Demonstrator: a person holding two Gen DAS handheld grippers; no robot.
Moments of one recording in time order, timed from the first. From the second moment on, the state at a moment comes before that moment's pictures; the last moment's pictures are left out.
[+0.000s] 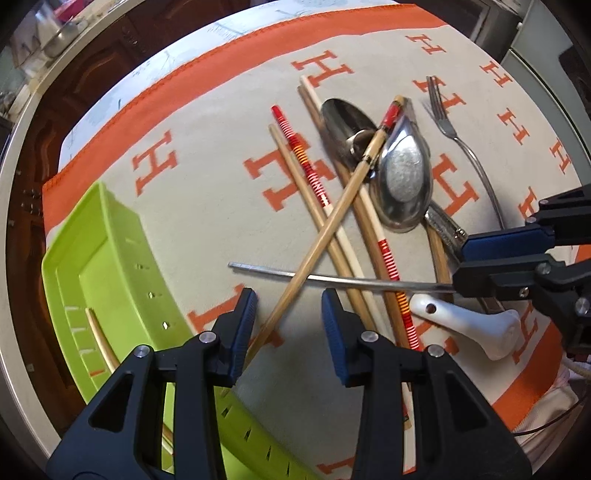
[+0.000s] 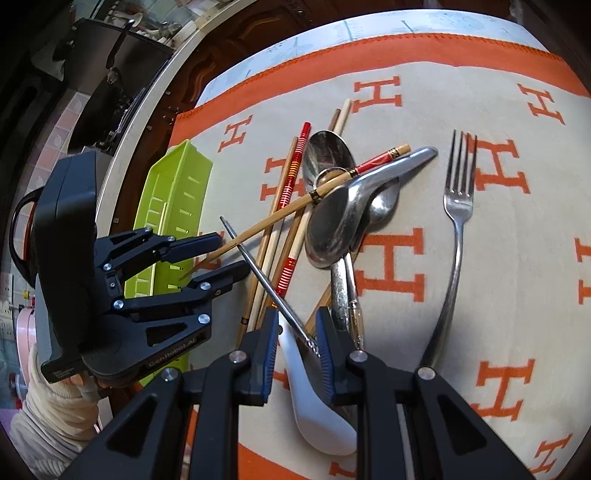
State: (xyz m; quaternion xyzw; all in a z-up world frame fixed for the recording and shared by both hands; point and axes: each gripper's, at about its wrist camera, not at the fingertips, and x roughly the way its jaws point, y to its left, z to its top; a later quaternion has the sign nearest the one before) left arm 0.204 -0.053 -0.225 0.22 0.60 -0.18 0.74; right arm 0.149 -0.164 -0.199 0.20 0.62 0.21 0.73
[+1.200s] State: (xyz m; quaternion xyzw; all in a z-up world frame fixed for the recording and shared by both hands) left arm 0.140 -0.006 -0.158 0.05 0.57 -0.17 0.80; right arm 0.159 -0.123 -0.189 0.09 0.58 0.23 0.77
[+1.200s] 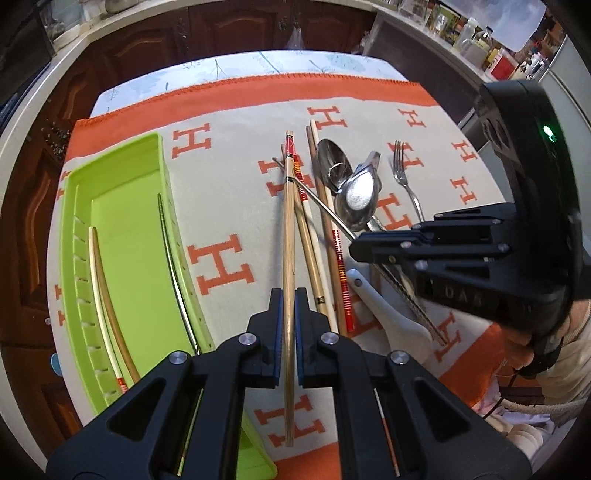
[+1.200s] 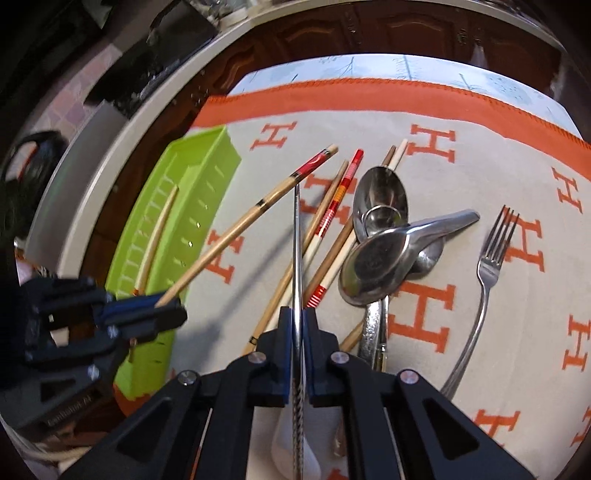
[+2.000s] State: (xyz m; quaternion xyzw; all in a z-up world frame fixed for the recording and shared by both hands) left arm 0.076 0.109 -0.083 -0.01 0.47 -0.05 0.88; right arm 0.161 -0.035 -0.122 0.23 0.56 0.24 0.76
